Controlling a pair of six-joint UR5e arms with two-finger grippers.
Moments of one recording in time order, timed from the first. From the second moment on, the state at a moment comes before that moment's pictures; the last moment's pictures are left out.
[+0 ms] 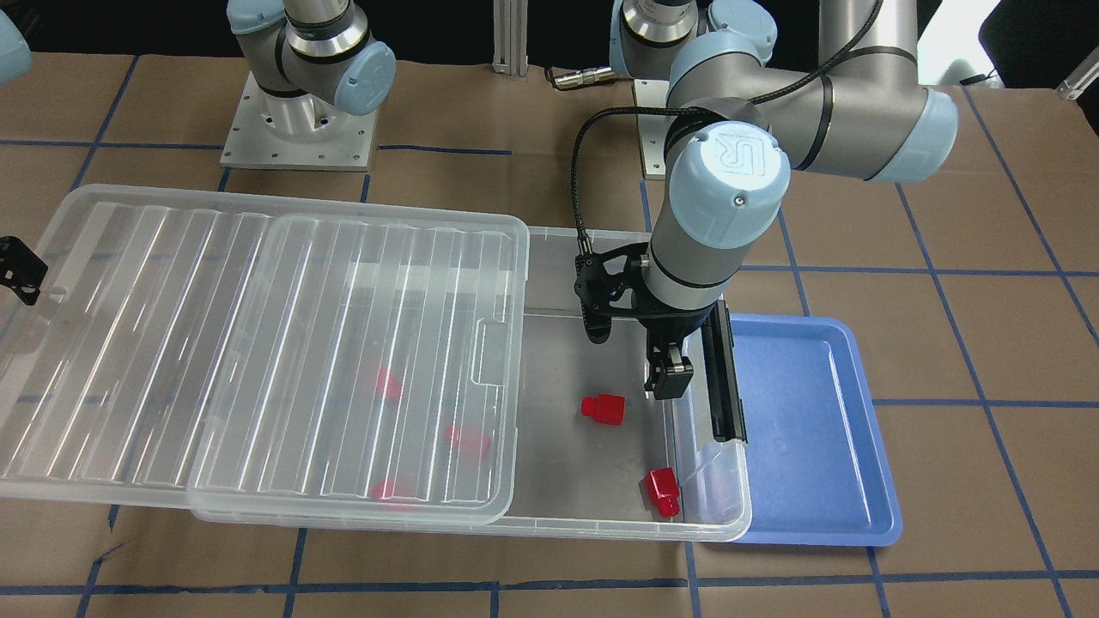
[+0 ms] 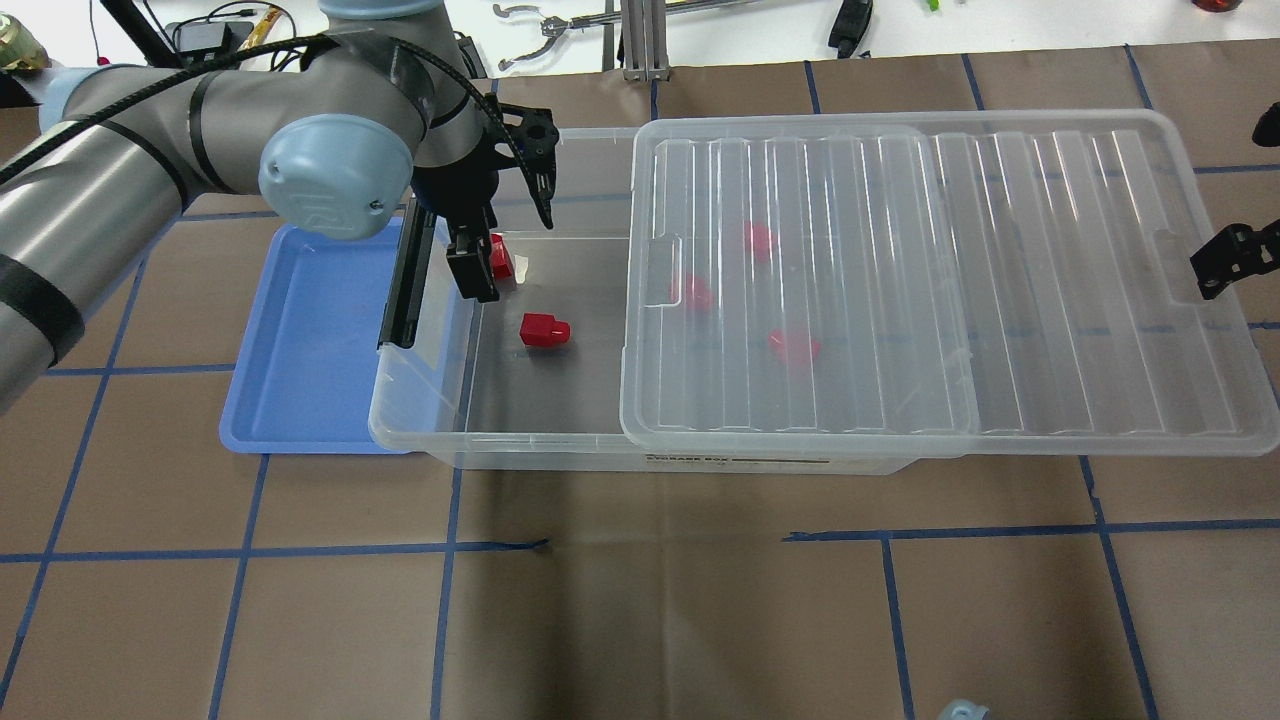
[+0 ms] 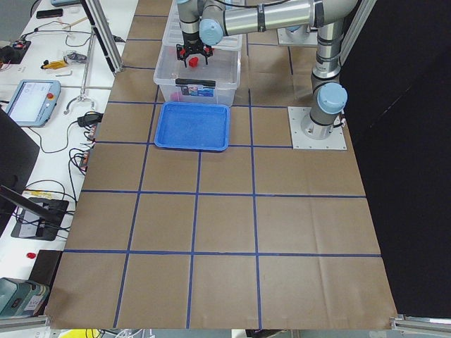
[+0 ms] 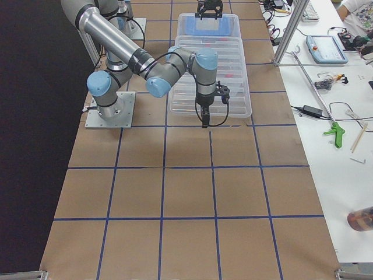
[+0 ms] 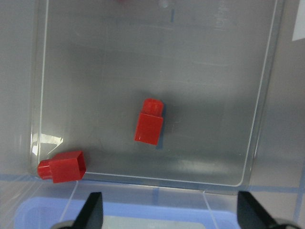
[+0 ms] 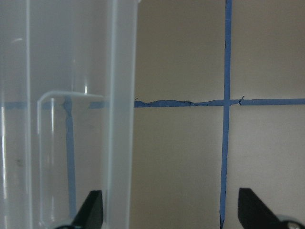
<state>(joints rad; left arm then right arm) -1.72 -1.89 -1.57 -1.33 1.58 1.36 1.00 -1.48 1.86 -2.09 -1.70 -0.58</state>
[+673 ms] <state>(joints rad) -1.72 -2.00 -1.73 -1.02 1.53 1.42 1.08 -1.55 1.82 -2.04 -1.56 -0.49</state>
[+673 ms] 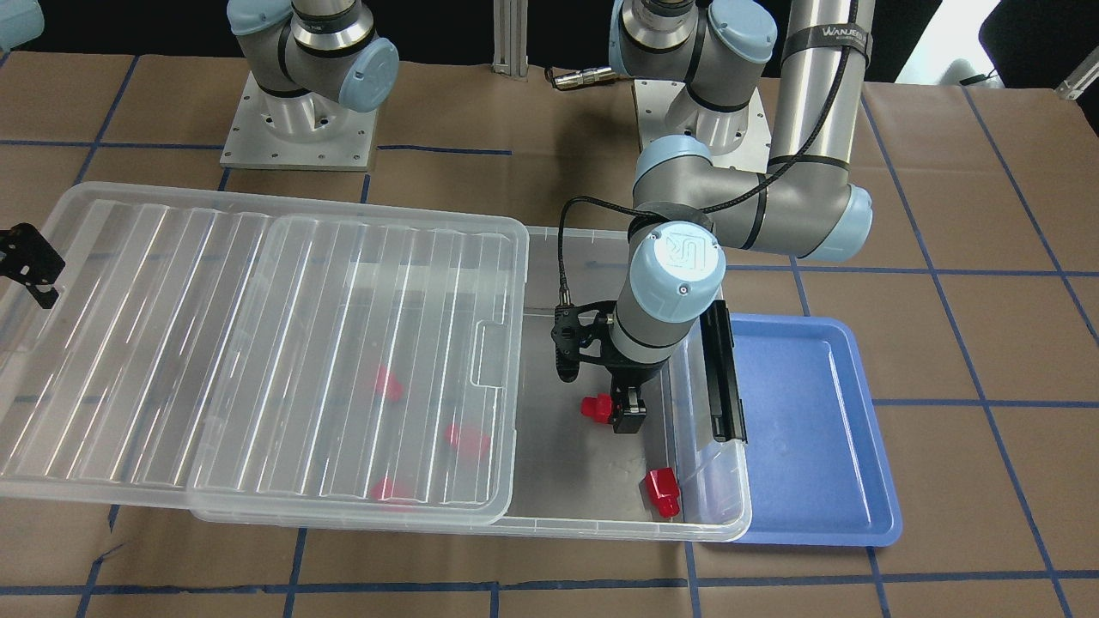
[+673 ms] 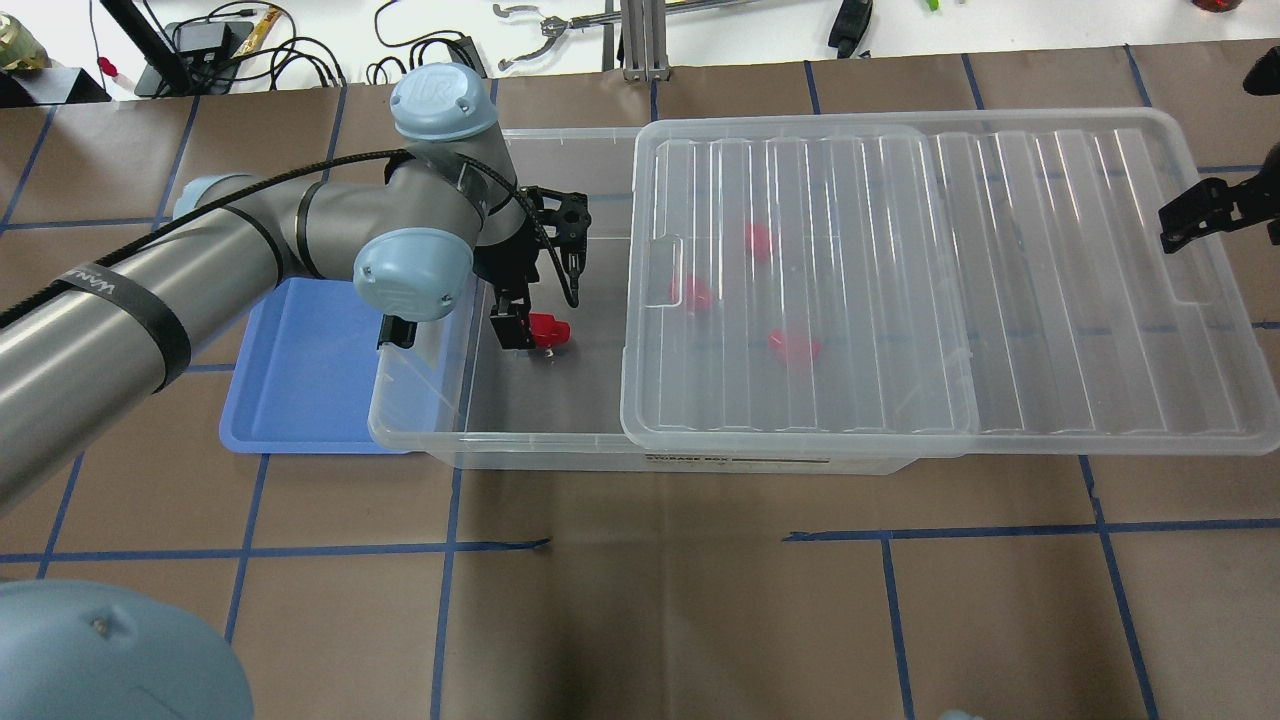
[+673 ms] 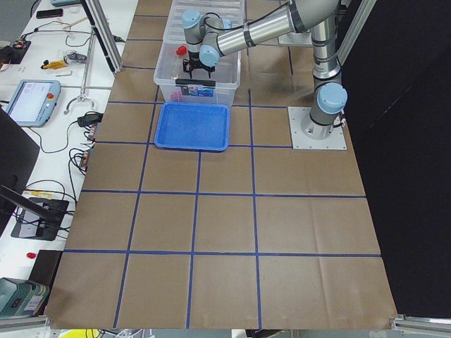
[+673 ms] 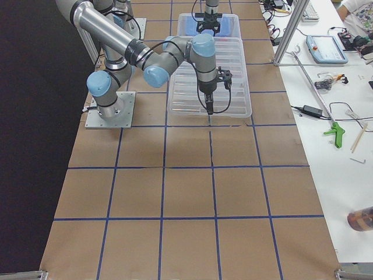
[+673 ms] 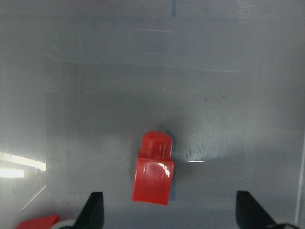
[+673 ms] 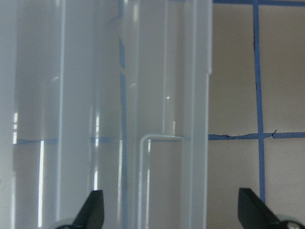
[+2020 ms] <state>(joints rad) -1.72 -1.95 -1.59 -1.19 1.53 1.40 1.61 -1.53 1.46 -1.50 -1.56 0.13</state>
